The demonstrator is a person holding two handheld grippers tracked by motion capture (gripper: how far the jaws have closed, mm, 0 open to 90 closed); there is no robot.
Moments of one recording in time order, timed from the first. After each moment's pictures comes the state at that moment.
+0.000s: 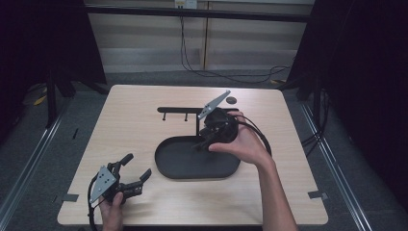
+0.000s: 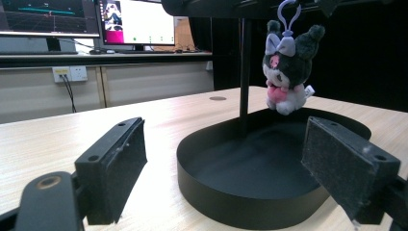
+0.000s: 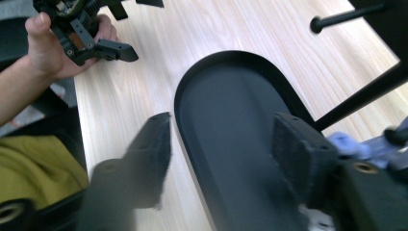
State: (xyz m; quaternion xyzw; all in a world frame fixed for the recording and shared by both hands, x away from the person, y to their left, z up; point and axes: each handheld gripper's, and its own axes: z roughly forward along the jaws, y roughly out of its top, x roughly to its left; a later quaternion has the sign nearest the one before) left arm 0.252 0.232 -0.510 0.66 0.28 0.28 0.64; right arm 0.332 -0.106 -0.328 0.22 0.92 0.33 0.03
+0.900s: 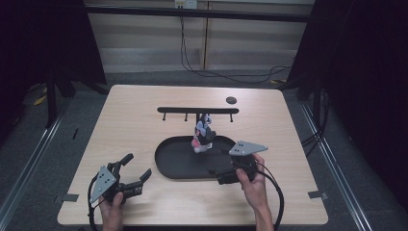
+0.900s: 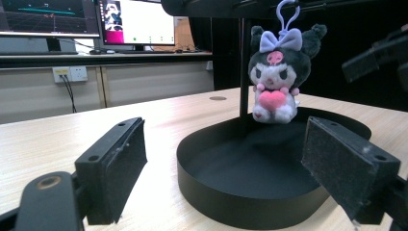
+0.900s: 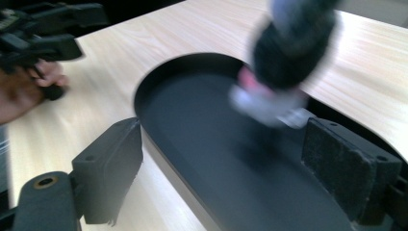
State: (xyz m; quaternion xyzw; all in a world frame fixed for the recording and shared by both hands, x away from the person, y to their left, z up) left arm 0.251 0.231 -0.510 0.66 0.29 0.28 0.64; right arm 0.264 -0.162 -0.441 0.34 0.79 0.48 0.15
